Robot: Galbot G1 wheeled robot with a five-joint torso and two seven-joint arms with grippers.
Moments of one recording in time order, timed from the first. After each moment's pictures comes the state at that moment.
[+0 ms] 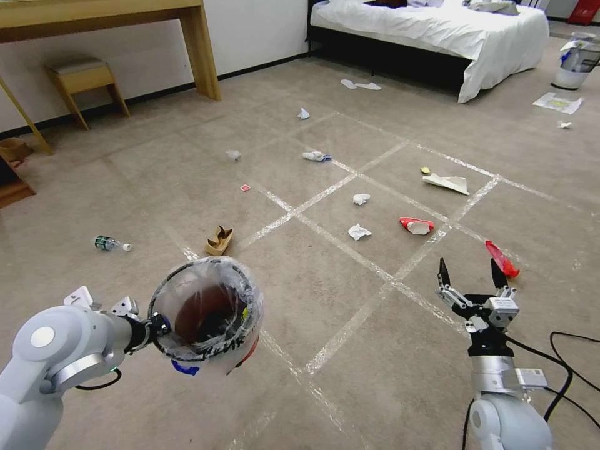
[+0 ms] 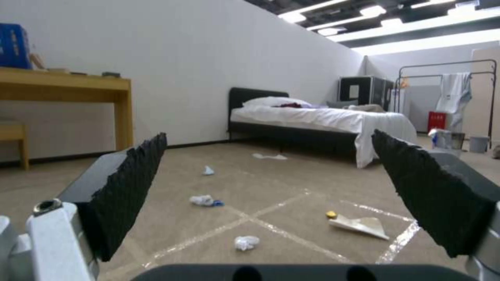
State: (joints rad) left arm 1.28 -0.83 -0.65 -2.15 -2.07 0.61 -1.28; right arm -1.50 1.45 0.78 1.96 0.24 0.38 -0.16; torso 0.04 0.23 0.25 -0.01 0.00
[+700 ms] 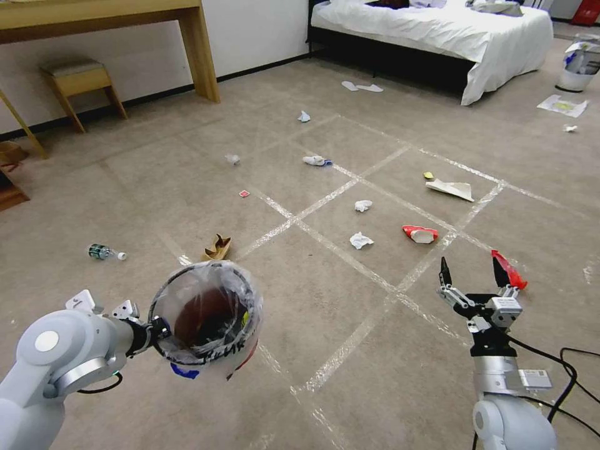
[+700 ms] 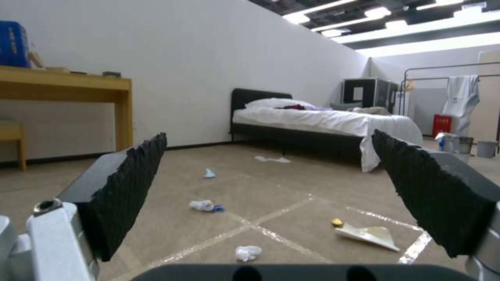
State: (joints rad) left arm 1.29 -0.84 -0.64 -2.15 -2.04 0.61 -1.28; right arm -1.50 1.44 0.78 1.96 0.24 0.38 -0.16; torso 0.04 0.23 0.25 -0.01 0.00
